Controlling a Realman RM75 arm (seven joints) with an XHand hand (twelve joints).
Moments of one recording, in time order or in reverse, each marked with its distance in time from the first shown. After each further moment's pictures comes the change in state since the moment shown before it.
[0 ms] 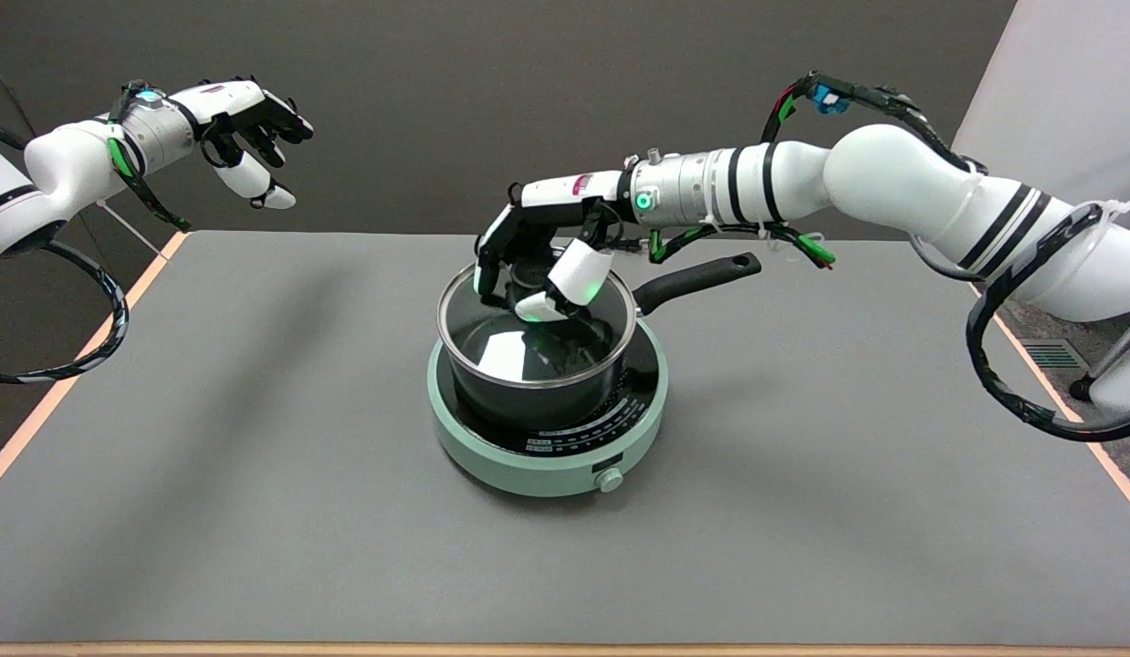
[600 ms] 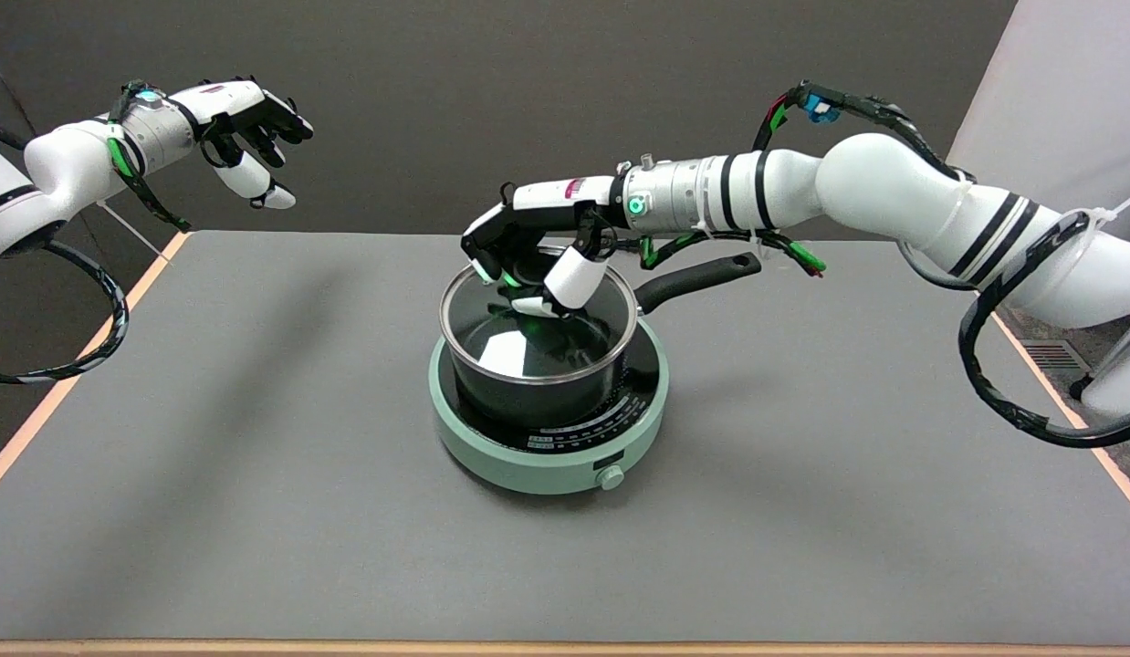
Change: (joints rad) arm -0.019 -0.016 0.002 -0.005 0.016 0.020 0.010
